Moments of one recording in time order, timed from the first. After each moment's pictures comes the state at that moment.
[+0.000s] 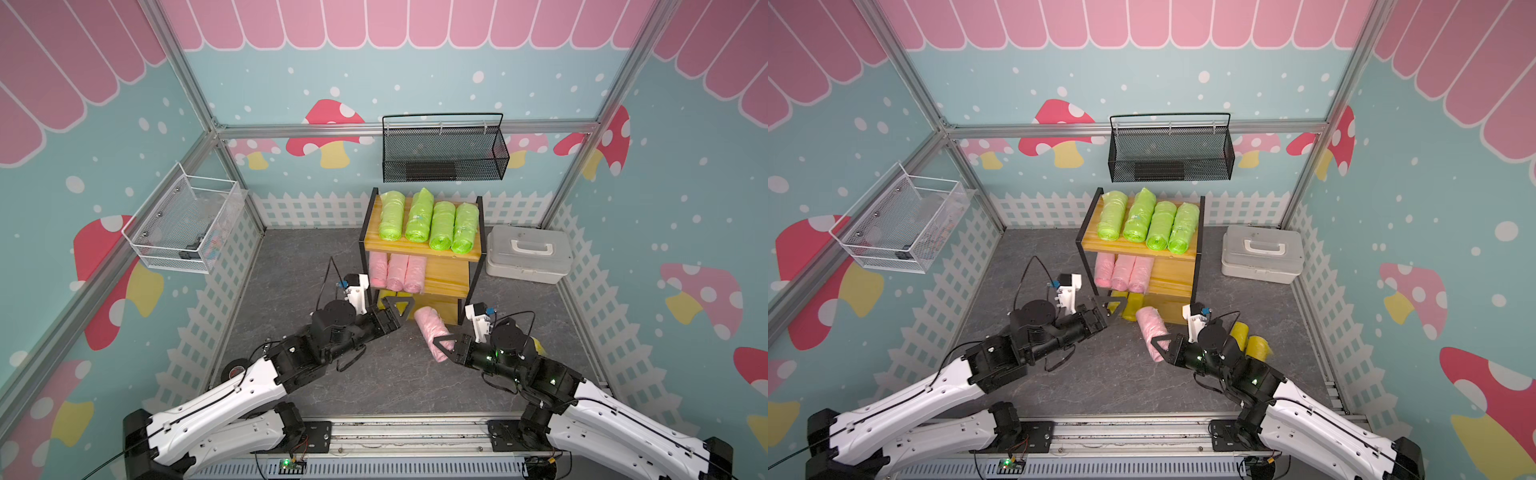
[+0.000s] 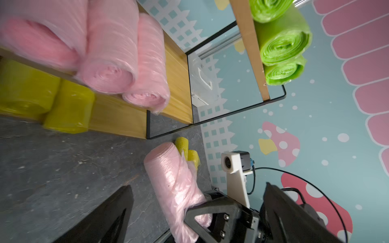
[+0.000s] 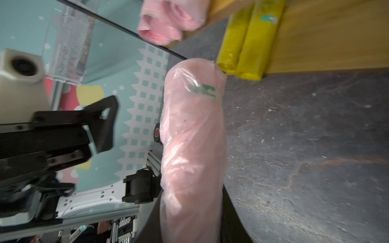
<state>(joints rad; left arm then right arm) -0.93 0.87 0.82 -0.24 -0.11 -1.06 0.90 0.66 0.46 -0.25 -0.06 1.10</state>
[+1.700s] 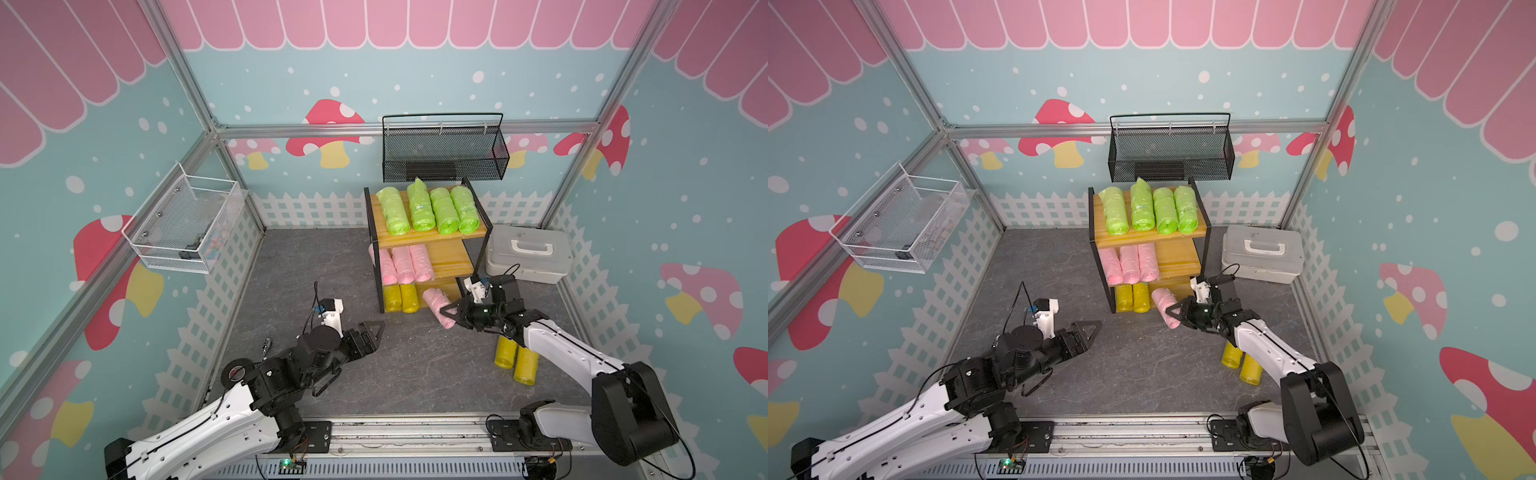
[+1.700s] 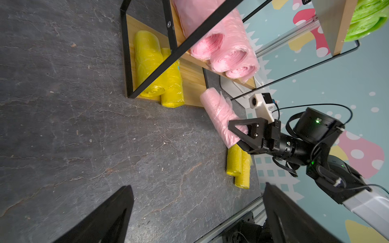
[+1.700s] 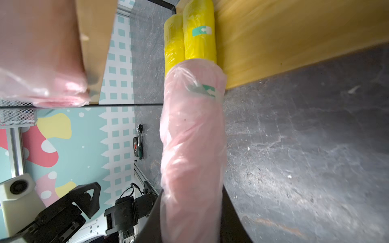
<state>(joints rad) -0.93 0.69 0.63 -0.42 -0.22 -1.04 0.30 1.23 0.66 -0.19 -0.66 0.76</state>
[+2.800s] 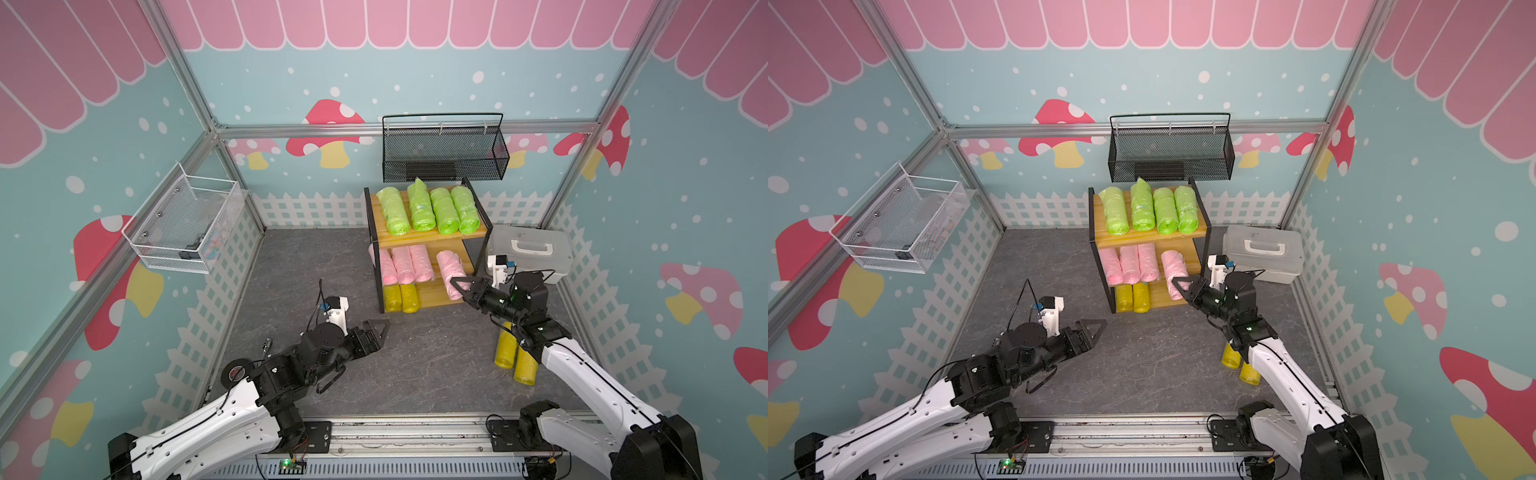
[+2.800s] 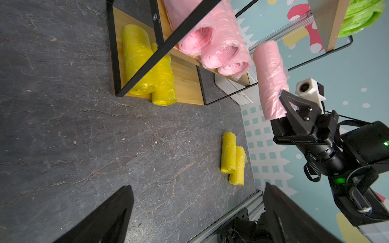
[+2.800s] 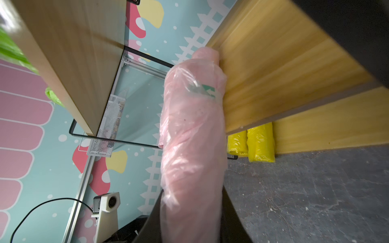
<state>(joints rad) -0.93 0.72 0.64 -0.37 -0.18 -1.04 0.30 1.06 0.66 0.15 -0.51 1.03</state>
